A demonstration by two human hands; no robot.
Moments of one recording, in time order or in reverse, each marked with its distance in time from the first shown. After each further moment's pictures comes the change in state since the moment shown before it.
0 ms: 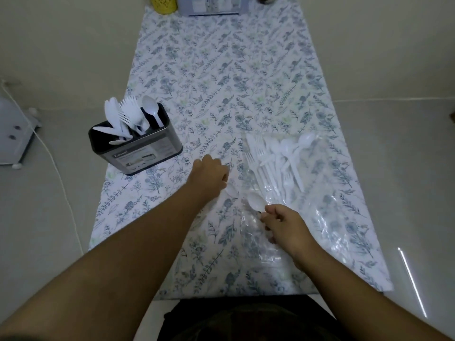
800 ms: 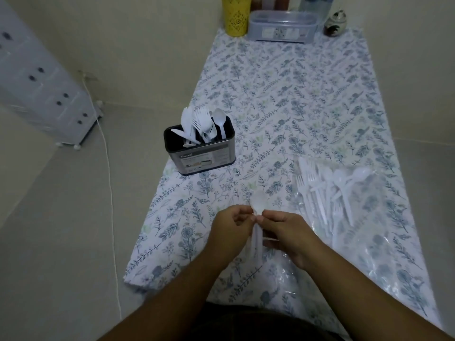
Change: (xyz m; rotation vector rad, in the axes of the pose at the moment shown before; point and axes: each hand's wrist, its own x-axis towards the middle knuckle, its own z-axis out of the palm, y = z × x) left_hand -0.135 0.011 -0.005 -1.417 0.270 -0.581; right_hand 0.003 -0.057 0.084 0.169 -0.283 0.088
